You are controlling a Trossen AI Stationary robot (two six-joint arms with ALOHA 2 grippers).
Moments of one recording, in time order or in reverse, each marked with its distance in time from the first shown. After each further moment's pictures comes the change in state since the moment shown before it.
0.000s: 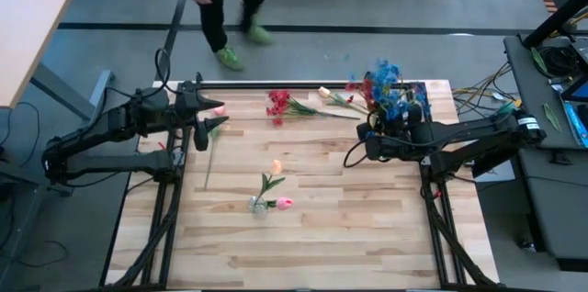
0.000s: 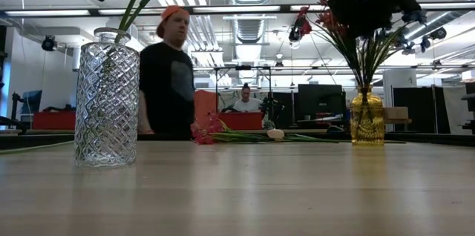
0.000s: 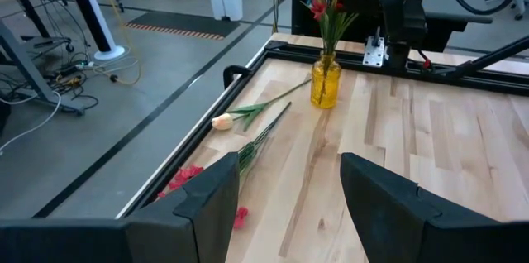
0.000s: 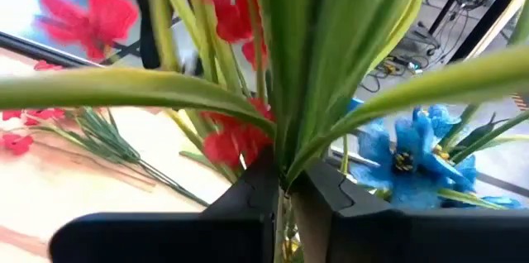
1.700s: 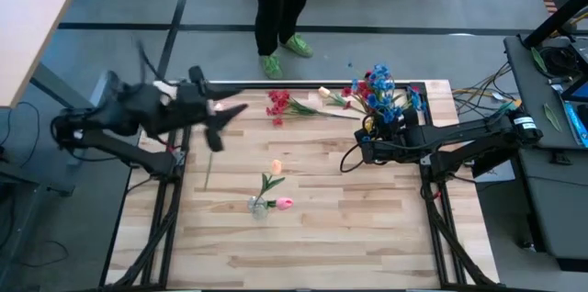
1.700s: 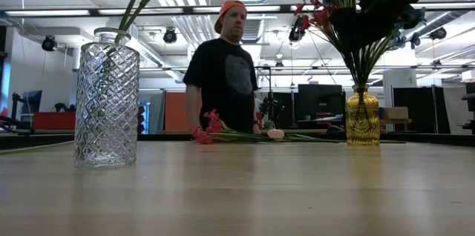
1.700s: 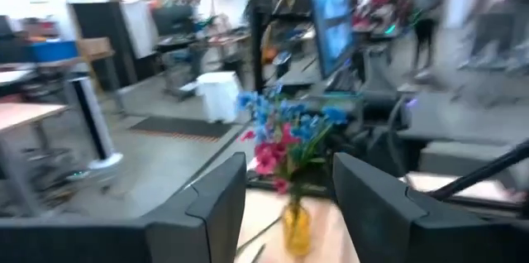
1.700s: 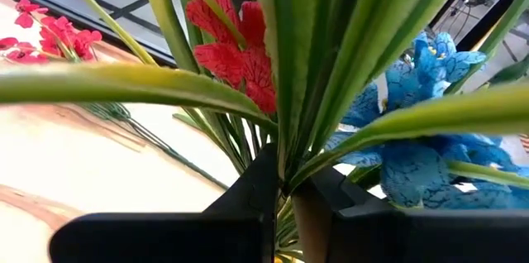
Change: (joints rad) left arm -0.429 0.384 0.443 0.246 -0.402 0.058; right arm 0.000 0.049 -0.032 -0.021 -0.057 -0.001
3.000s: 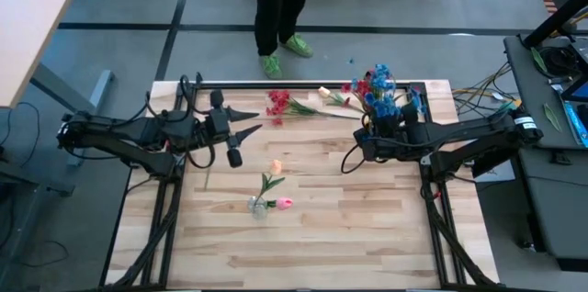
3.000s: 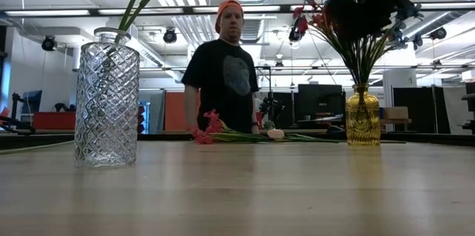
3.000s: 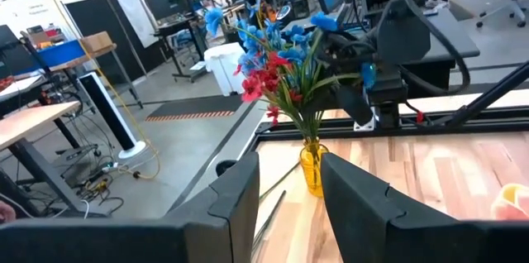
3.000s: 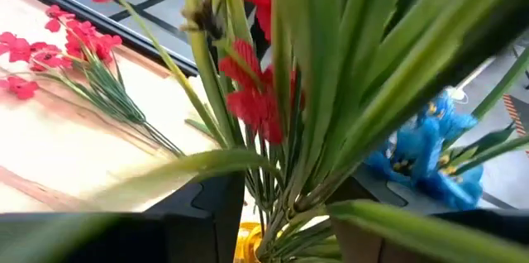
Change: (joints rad) left arm -0.010 -0.047 -0.344 0.191 -0.016 0.124; right arm 0.004 -0.006 0.070 -0.012 -0.020 -0.102
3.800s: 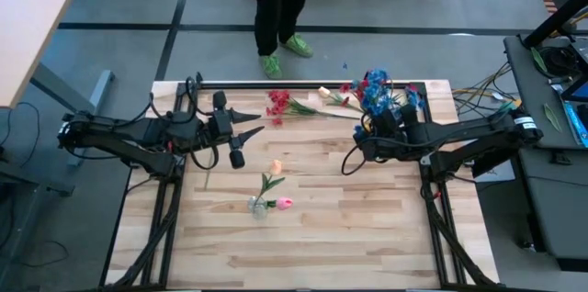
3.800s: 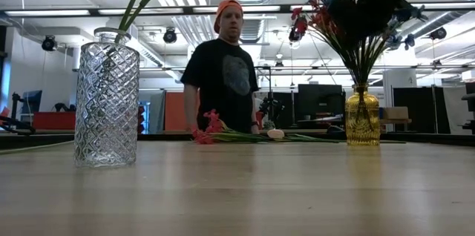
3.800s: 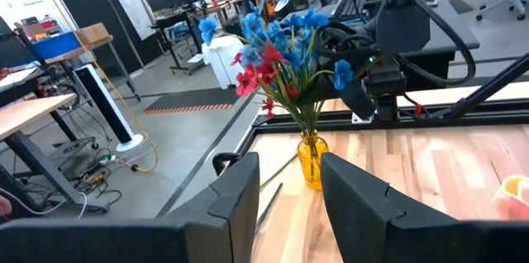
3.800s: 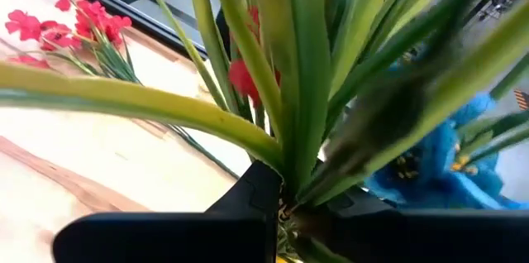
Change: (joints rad) left arm 0.000 0.017 -0.002 -0.009 0.000 -0.020; right arm 0.000 0.001 -0.008 0.000 -0.052 -0.014
